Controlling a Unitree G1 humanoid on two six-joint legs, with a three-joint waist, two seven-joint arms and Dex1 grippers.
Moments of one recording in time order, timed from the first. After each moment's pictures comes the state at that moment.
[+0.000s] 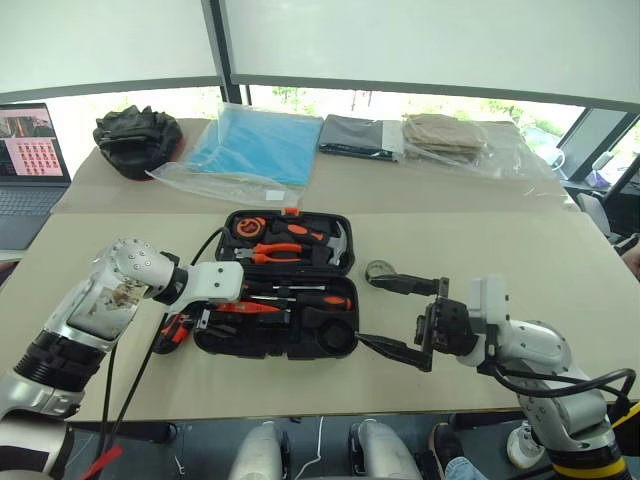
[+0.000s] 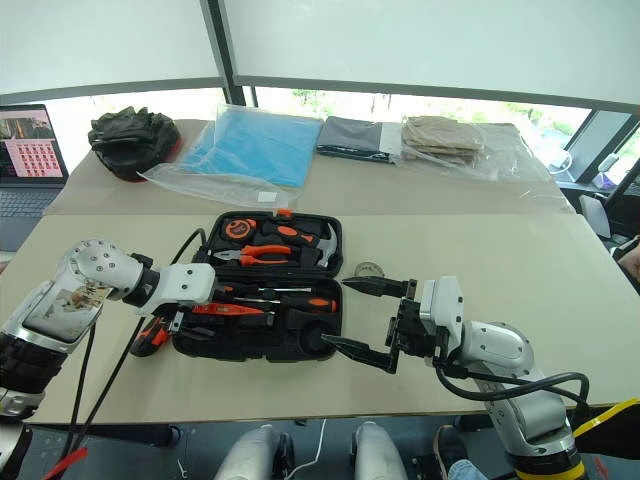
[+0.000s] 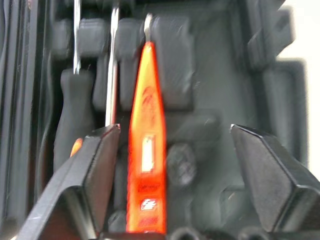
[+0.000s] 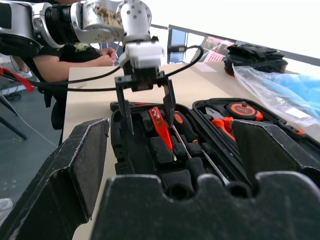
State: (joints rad) left arm -0.50 0.93 -0.20 -0.08 -0.14 0.29 -1.45; right arm -0.03 -0.58 0.01 -0.48 0.59 0.18 0.99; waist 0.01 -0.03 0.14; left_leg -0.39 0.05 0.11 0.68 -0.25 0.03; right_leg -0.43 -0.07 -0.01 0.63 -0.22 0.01
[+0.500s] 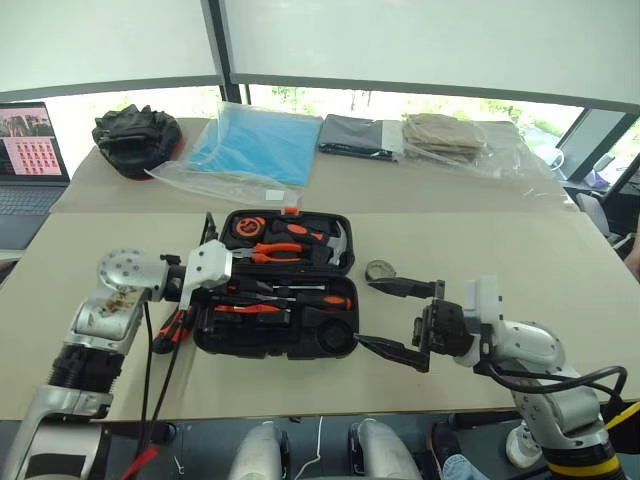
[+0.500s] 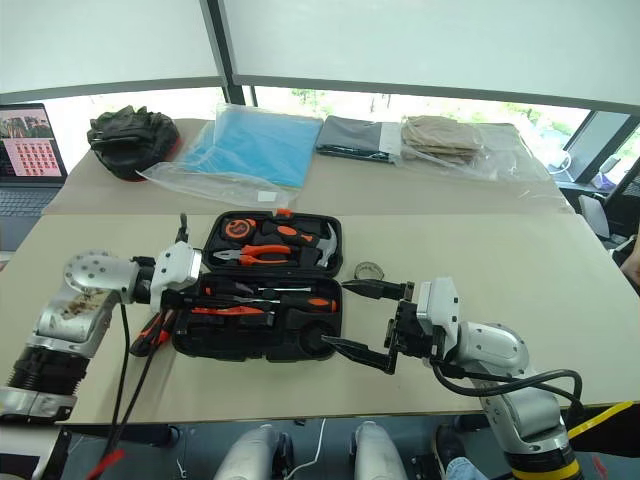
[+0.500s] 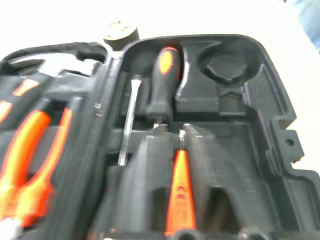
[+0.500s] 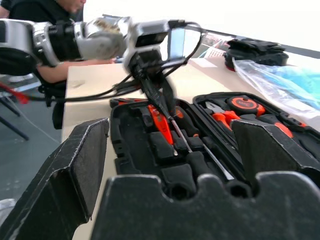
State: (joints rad) left arm -0.40 0.75 -0.08 0.19 -0.28 -0.02 -1.42; right arm -0.04 -0.55 0.02 -0.44 0.56 0.16 0.99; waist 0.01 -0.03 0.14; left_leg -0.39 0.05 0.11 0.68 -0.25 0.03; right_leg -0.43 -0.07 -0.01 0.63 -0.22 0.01
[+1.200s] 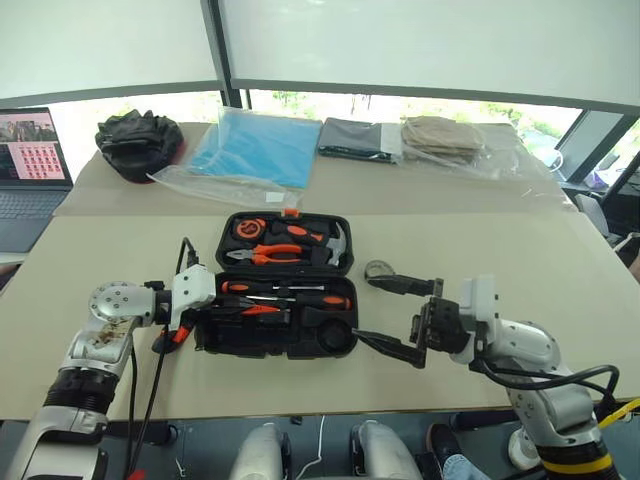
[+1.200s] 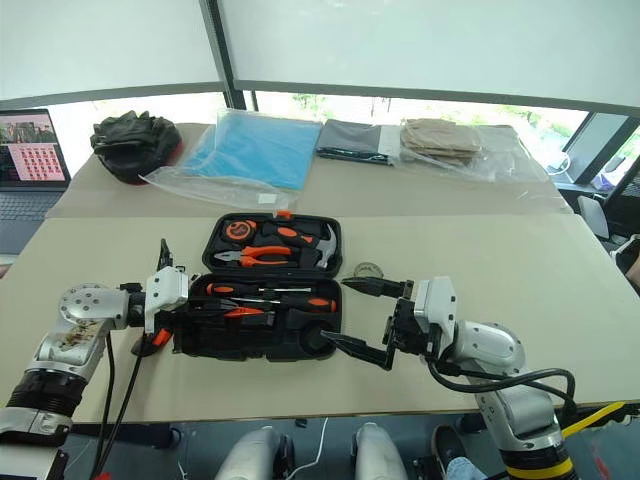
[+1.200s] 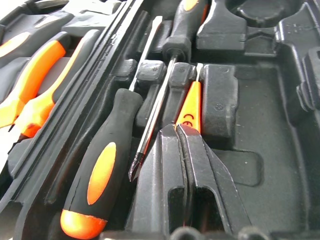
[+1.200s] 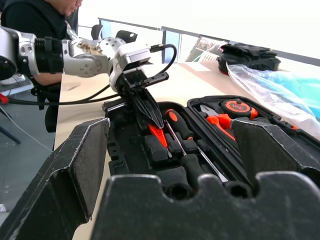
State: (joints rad) left arm -0.29 0.73 -0.03 0.31 -0.25 -0.18 -1.27; right arm -0.06 -0.53 0.03 -0.42 0.55 0.16 0.98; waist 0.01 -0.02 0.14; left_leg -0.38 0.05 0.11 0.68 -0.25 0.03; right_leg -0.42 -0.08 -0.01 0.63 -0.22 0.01
